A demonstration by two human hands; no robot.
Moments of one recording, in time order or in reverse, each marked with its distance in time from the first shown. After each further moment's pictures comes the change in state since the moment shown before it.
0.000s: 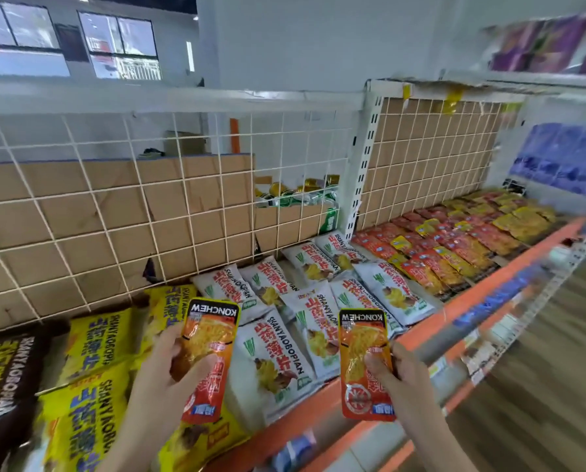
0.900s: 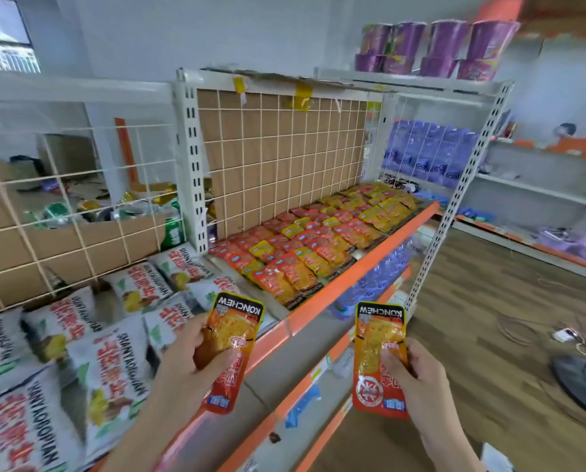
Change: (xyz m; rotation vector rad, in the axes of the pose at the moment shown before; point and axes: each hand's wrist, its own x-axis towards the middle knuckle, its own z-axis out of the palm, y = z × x) left_hand 0.003 0.096 0.278 0.017 -0.305 0.194; right_hand 0.037 0.075 -0.256 0.151 0.335 0.022
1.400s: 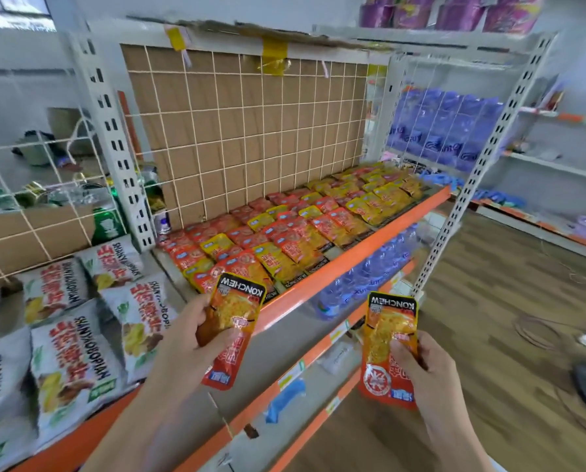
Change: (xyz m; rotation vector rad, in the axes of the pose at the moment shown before) left_hand 0.077 0.024 0.126 0.085 0.007 -0.048; right_hand 0.127 0.048 -0.091 0.029 0.003 0.067
